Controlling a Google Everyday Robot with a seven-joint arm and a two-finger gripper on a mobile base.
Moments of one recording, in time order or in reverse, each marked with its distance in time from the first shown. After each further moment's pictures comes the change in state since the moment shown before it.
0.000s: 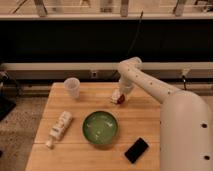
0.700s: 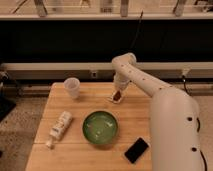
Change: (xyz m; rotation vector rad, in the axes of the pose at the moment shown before) arm -0.003 -0.028 -0.012 0.008 -0.003 -0.043
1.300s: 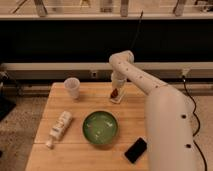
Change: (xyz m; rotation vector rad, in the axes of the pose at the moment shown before) arm -0.005 -0.021 -0.003 0.022 -0.021 -0.021
